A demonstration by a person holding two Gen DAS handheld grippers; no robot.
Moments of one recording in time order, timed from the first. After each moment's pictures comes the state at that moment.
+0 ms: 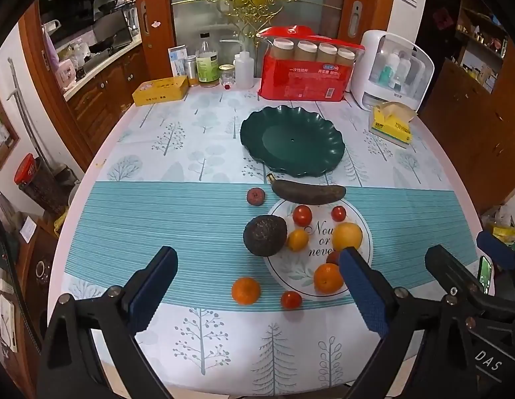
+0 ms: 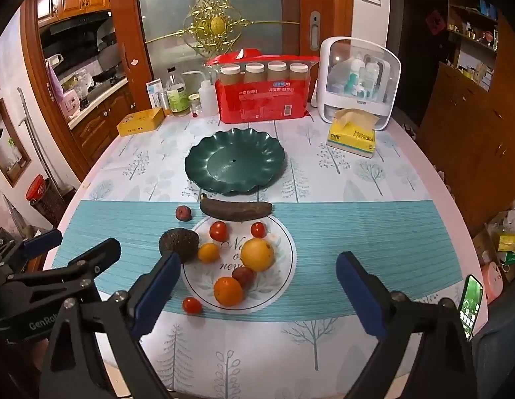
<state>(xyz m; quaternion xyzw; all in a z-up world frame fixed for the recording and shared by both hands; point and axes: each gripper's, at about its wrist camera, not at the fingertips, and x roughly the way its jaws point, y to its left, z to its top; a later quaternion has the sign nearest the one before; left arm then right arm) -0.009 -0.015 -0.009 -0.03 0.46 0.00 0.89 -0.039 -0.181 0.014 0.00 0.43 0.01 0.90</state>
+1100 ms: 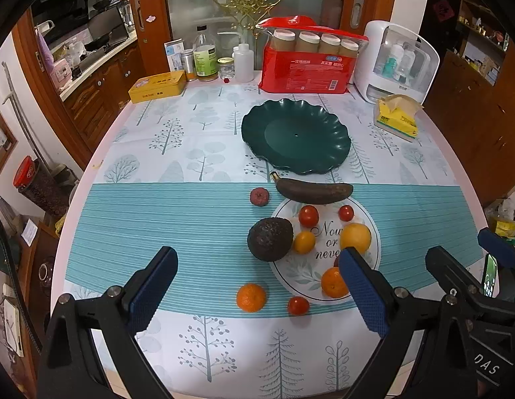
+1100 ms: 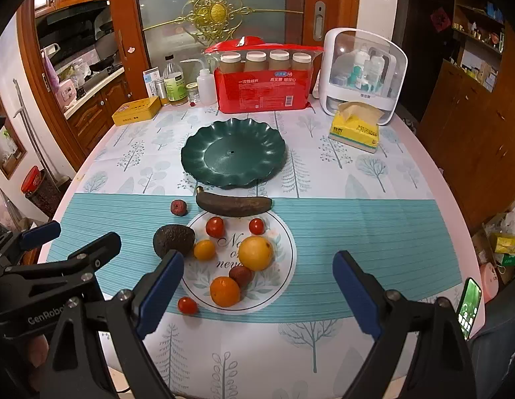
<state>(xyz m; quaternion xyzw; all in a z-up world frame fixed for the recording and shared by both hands) 0.016 -0.010 -0.017 -0.02 0.48 0.00 0.88 -0.021 -0.176 0.003 -0.01 0.45 0.01 0.89</state>
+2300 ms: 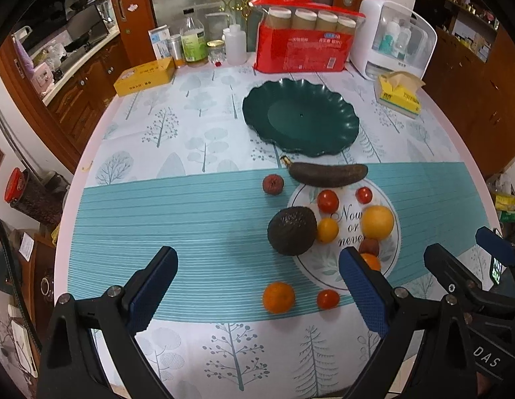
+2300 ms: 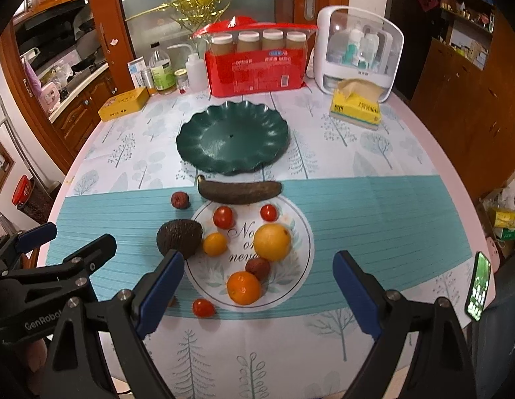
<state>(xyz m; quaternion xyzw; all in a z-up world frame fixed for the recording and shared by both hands) 0.038 0.019 -0.045 0.01 0.51 -0.04 0.86 -0.008 -0.146 -0.027 0.01 0.49 -0.03 0.87</state>
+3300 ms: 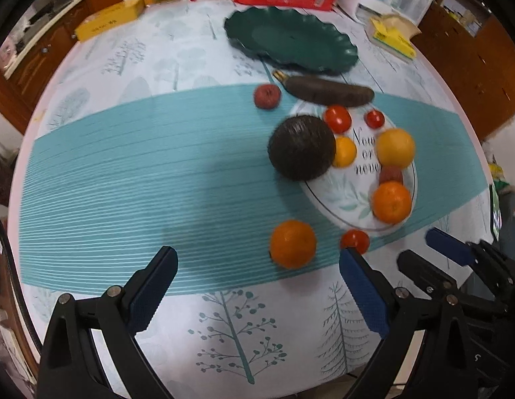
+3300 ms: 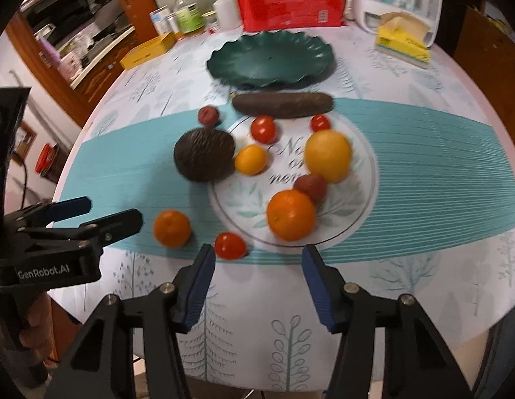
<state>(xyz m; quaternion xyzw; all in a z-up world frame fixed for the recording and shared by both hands) 0.031 0.040 -0.145 0.00 0.59 -0.11 0.80 -0.030 -0.124 -0.125 0.04 0.55 0.07 0.83</state>
